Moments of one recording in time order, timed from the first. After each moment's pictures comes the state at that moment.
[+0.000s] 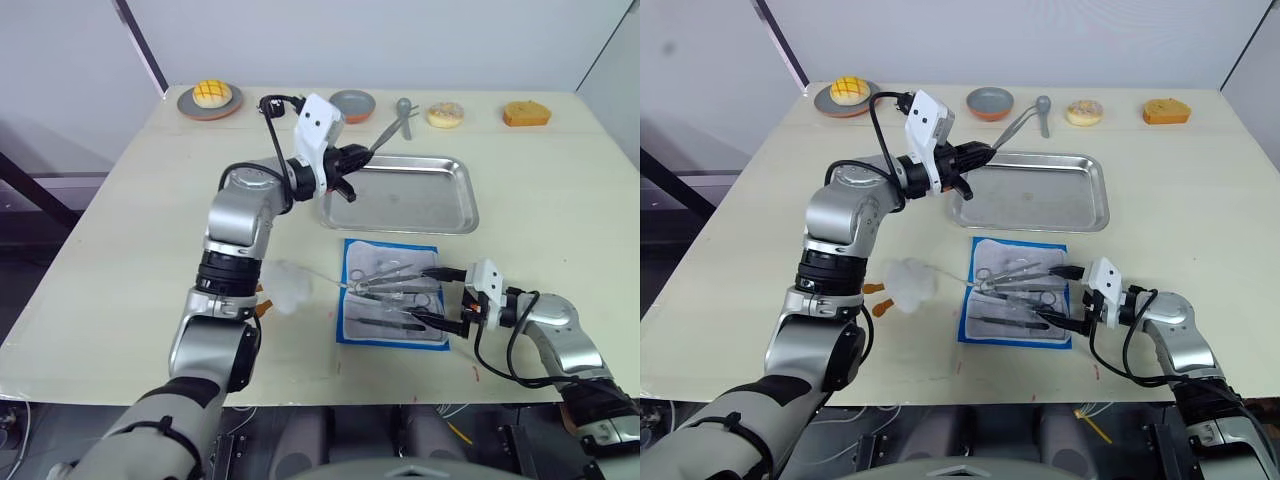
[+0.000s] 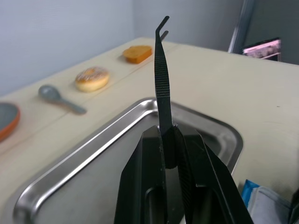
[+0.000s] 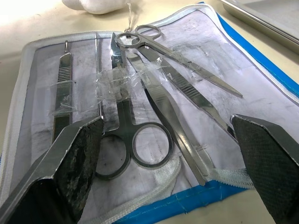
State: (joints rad) left arm -0.90 0.25 -0.01 0.17 -0.15 0.64 -0.65; right arm -0.19 -0.52 0.12 0.21 0.28 -0.05 1.13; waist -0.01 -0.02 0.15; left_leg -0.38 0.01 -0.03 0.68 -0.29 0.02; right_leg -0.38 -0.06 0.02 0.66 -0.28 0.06
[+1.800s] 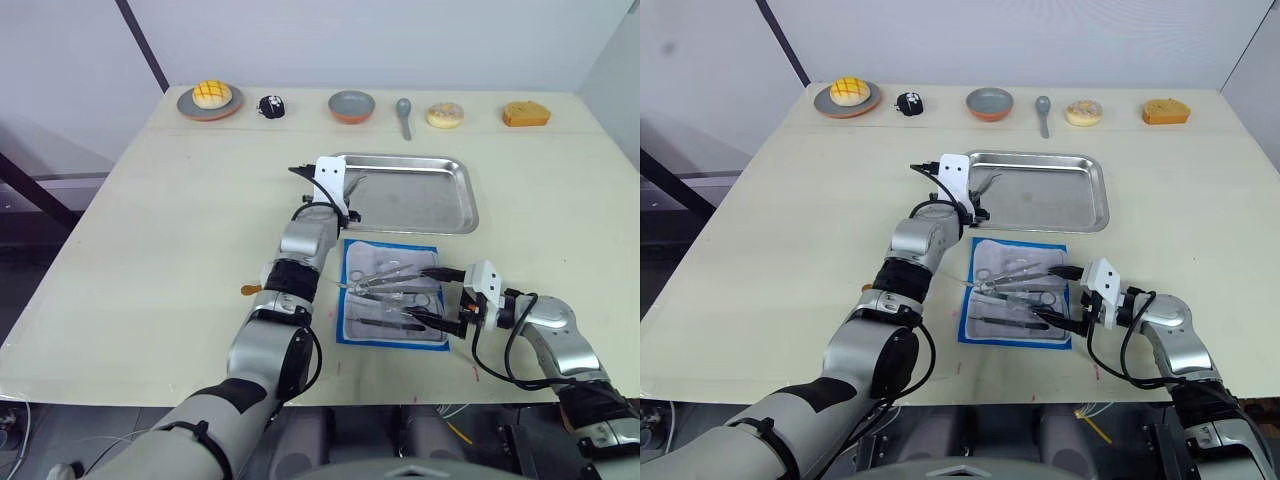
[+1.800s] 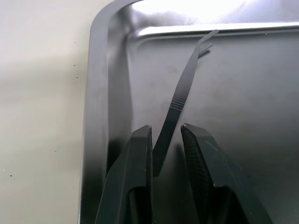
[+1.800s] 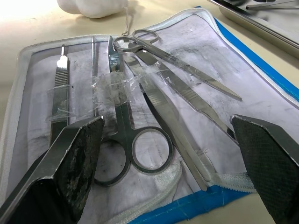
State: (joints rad) left arm -0.94 -0.02 0.08 0.64 -0.05 0.57 0.05; right arm -0.18 -0.51 0.12 0.21 0.28 -0.07 1.11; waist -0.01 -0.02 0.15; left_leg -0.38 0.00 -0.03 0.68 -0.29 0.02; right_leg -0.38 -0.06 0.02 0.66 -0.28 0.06
